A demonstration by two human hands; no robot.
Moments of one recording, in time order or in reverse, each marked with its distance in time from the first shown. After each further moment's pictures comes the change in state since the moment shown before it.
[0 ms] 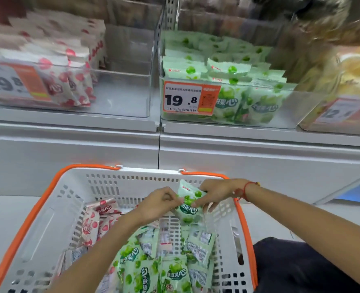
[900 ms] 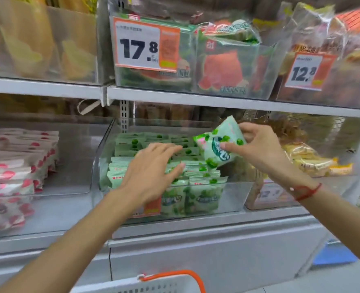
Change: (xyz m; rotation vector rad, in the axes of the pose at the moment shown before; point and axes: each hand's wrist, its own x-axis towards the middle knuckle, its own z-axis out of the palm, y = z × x) left_hand 0.038 0.287 -0.064 0.961 0.575 0.693; right_hand -0.217 -0.029 -0.181 0.212 1.467 -0.450
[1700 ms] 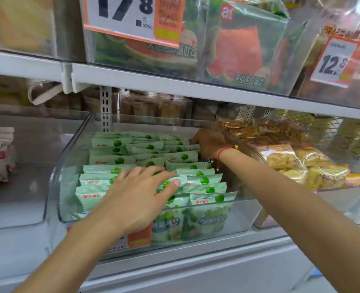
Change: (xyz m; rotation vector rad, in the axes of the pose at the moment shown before) left_hand 0.014 -0.016 0.022 -0.060 -0.353 -0.082; right_hand 0.145 0.077 0.111 -1.005 -0.377 -0.155
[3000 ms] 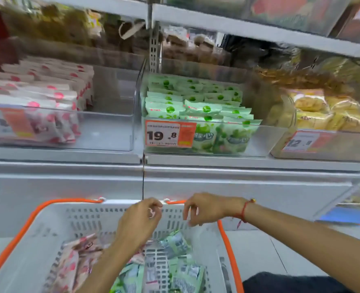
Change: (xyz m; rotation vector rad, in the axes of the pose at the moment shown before) left_hand -0.175 -0.043 0.166 -0.422 0.149 -0.448; right_hand -0.244 -0.137 0.084 0.523 -0.819 -0.391
